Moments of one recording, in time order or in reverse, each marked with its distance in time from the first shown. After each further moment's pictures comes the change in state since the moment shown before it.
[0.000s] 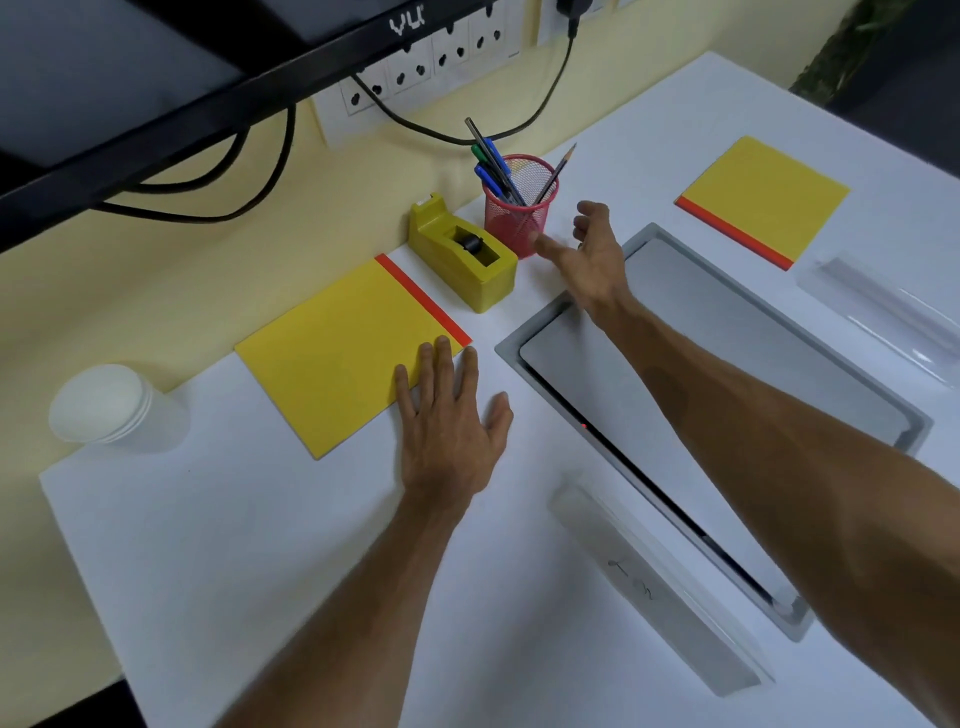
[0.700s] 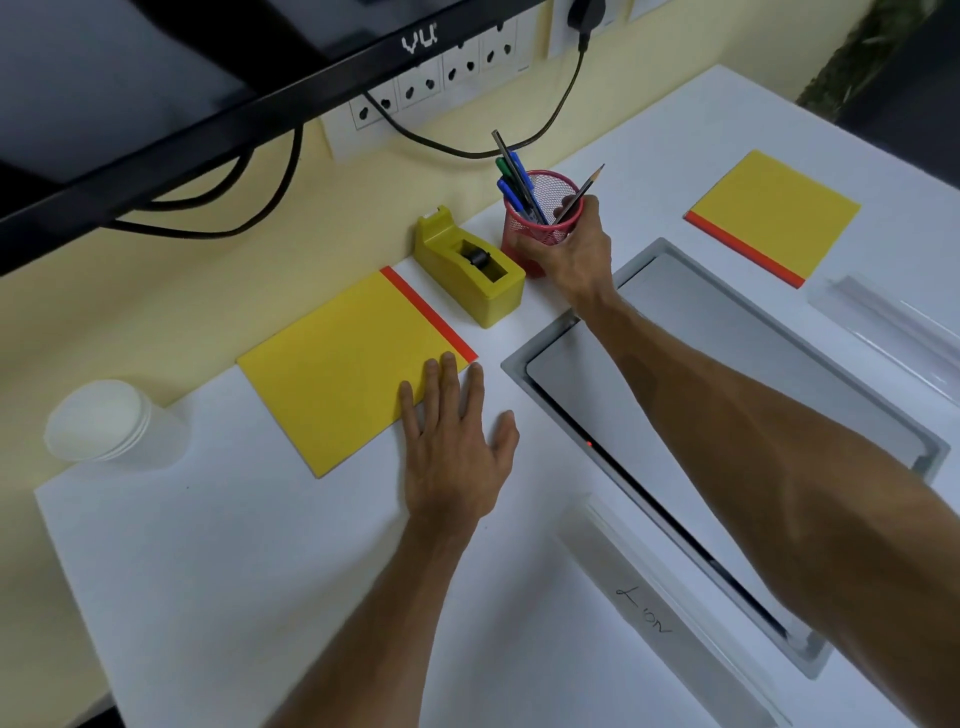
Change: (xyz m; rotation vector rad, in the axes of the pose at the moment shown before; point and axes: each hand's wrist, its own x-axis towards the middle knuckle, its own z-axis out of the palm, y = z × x) left_hand 0.000 0.001 -0.002 0.014 0.002 -0.001; right_hand 0.032 -0.006 0.024 0.056 0.051 -0.143
